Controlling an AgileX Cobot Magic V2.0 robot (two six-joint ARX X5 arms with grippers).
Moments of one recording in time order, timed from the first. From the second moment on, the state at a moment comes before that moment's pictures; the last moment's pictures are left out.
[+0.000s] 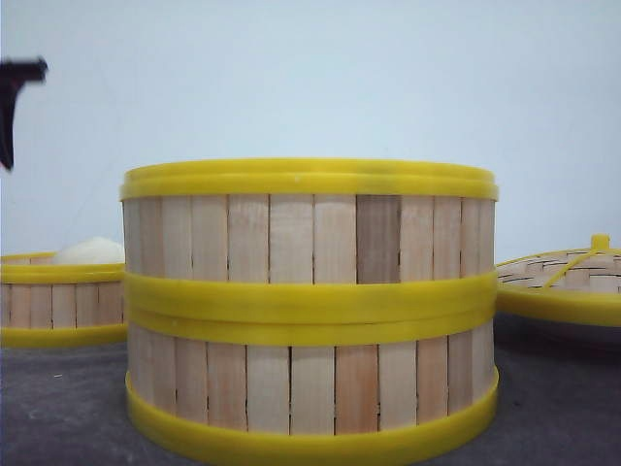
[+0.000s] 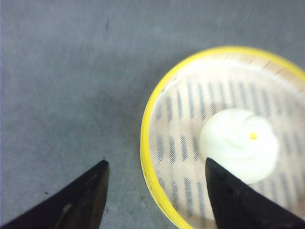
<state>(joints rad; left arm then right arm) 0.00 1.37 1.14 -0.61 -0.08 -0.19 0.55 0.91 1.25 -0.85 -0.13 0.00</state>
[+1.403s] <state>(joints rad) 0.02 1.68 1.16 -0.57 -0.11 -0.20 0.55 0.91 1.25 -0.85 -0.13 0.00</state>
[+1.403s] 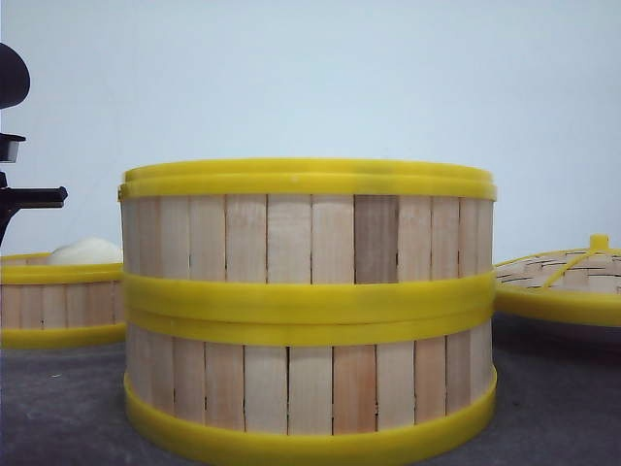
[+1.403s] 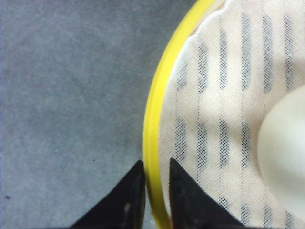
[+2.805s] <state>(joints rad) -0.13 1.34 1.47 -0.98 0.48 -0.11 0.55 0.80 1.25 -0.85 -0.10 0.02</state>
